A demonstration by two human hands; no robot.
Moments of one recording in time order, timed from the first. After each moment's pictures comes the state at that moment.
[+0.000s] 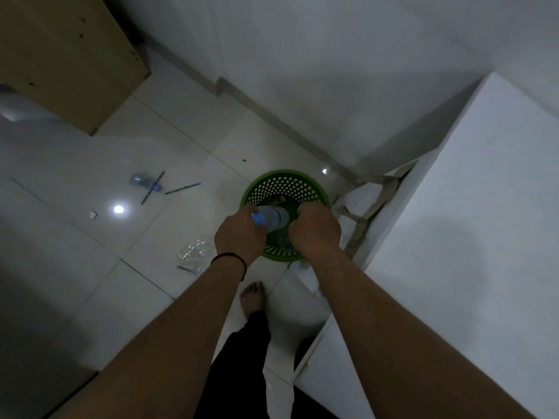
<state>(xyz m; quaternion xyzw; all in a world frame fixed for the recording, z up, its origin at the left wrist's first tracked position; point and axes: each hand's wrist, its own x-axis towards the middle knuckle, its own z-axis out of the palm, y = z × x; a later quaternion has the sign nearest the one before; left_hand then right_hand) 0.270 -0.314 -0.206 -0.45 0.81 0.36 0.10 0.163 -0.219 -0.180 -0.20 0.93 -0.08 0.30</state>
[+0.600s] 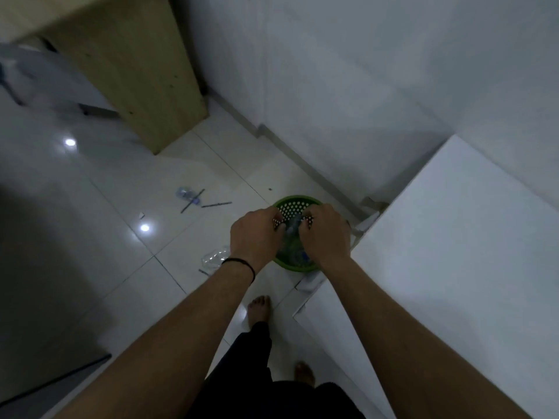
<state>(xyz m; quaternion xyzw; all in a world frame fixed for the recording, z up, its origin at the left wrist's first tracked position) 0.324 -0.274 -0.076 -0.41 0.89 0.21 -0.02 0.219 -0.178 -0.059 -0.33 0.92 -0.17 0.15</state>
